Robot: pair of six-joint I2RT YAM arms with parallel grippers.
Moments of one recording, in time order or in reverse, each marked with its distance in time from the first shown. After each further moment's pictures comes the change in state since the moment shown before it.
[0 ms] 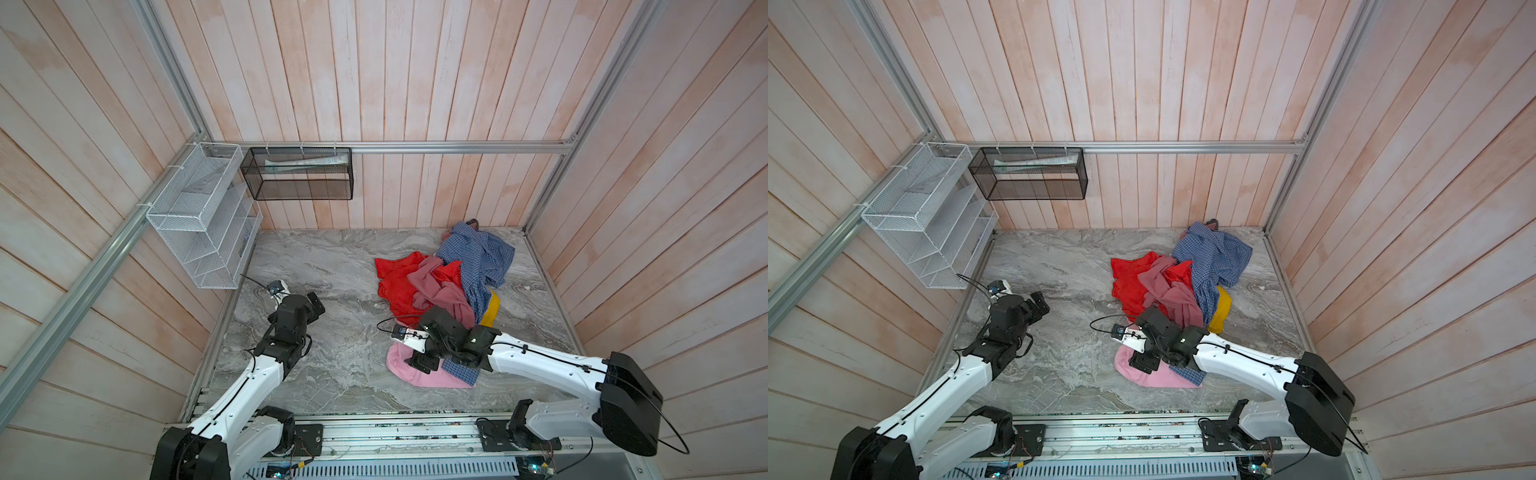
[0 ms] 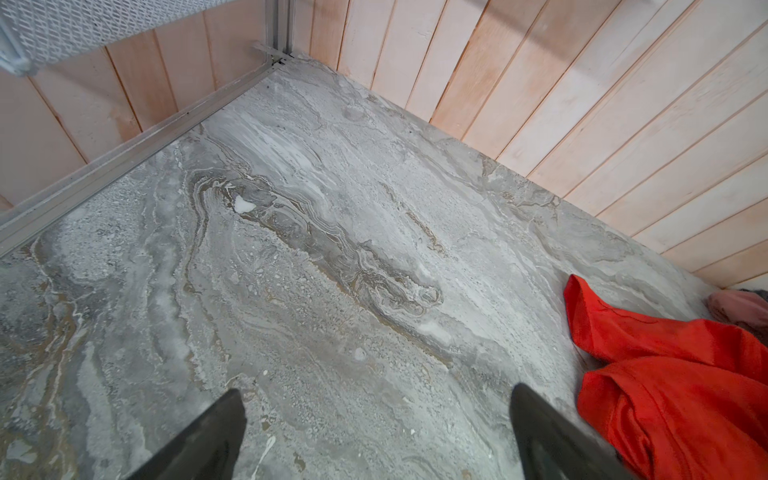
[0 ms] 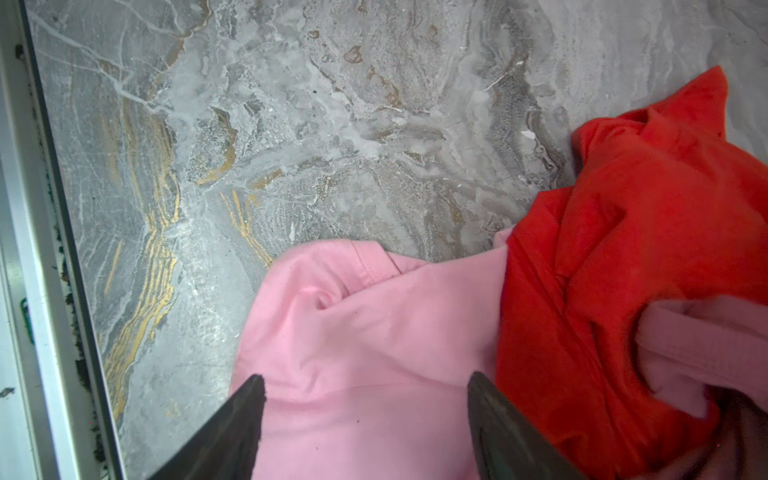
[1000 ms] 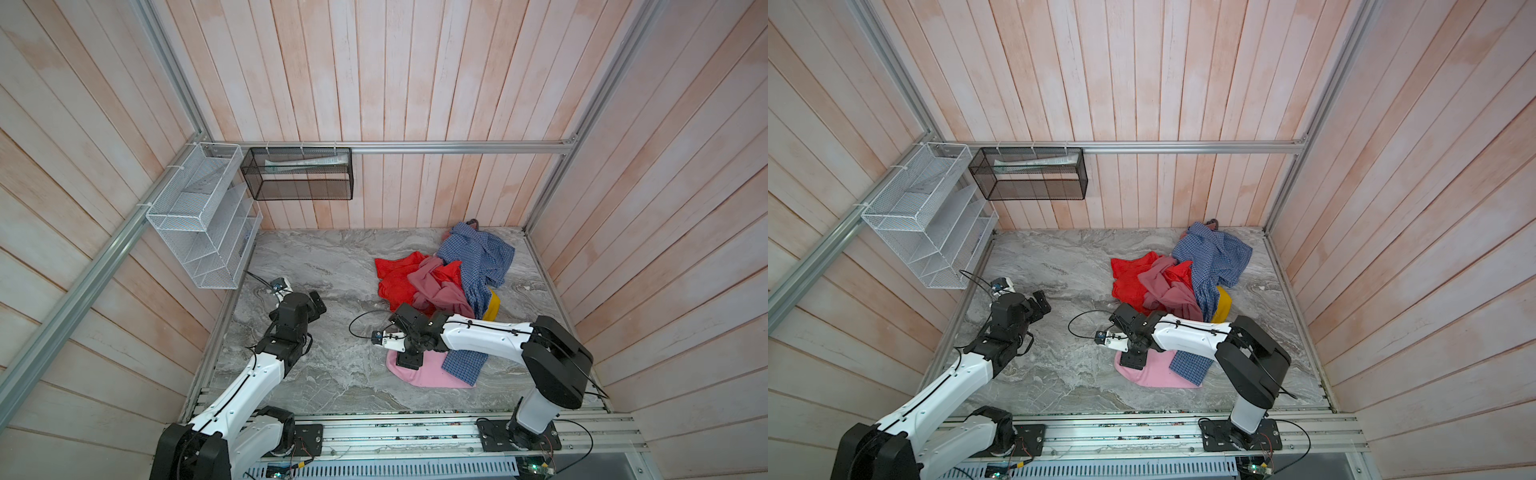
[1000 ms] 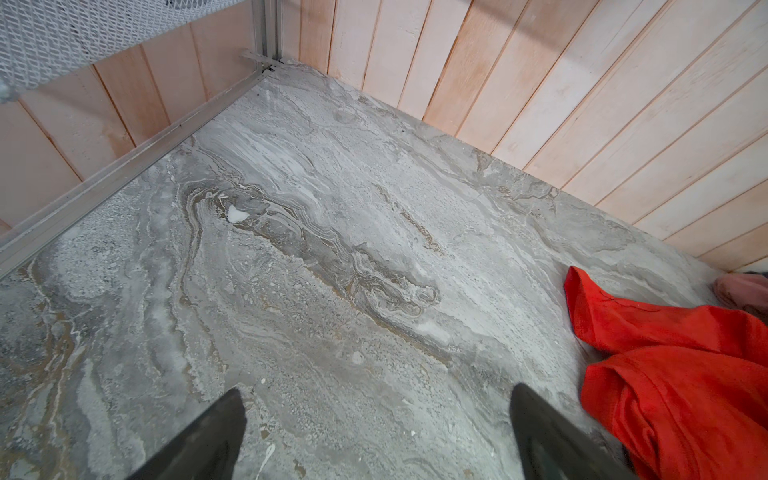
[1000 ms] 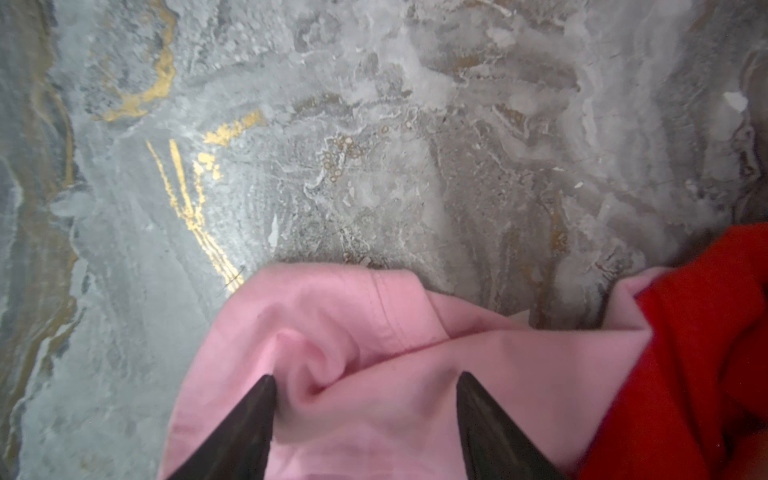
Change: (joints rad) left arm -0.006 0.019 0.019 0.006 0.003 0.048; right arm 0.014 0.403 0.253 -0.159 0.032 -0.097
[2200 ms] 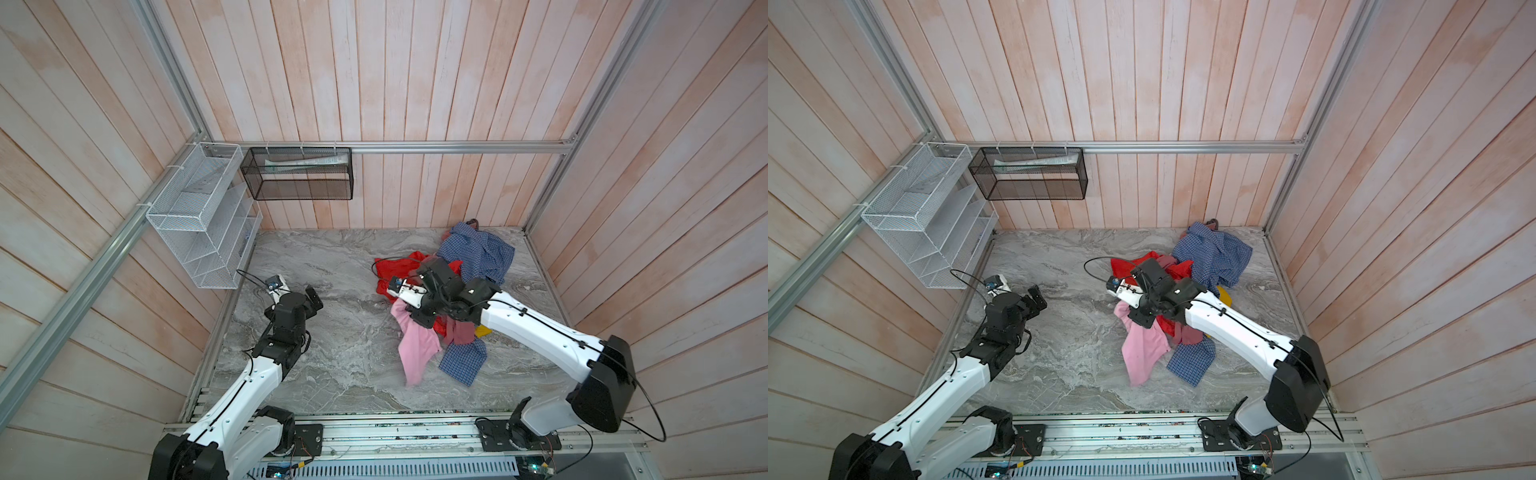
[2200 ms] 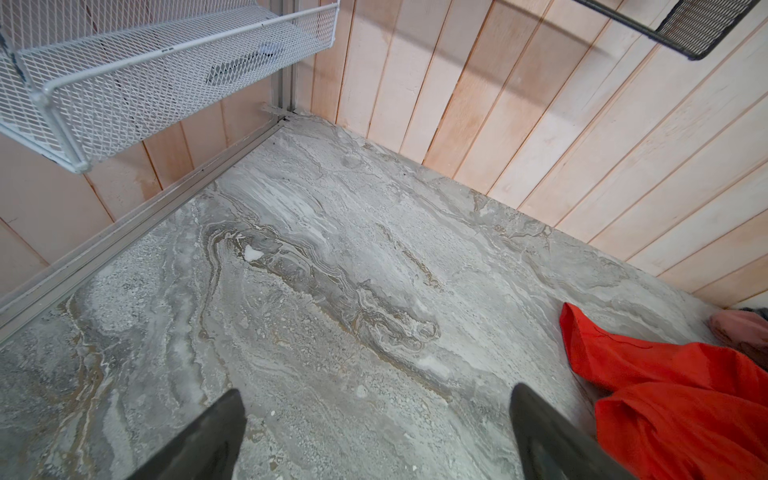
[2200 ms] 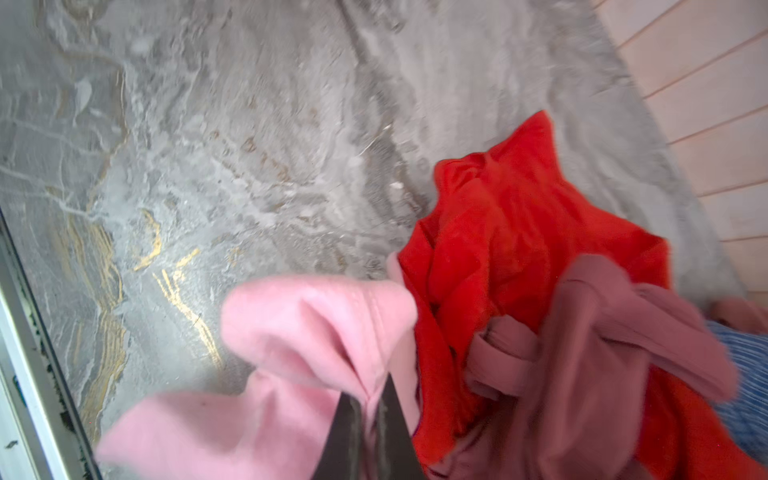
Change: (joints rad) left arm 0.000 -0.046 0.000 0.042 -0.060 0.033; right arm -0.209 -0.288 0.242 -0.155 -0.019 0.111
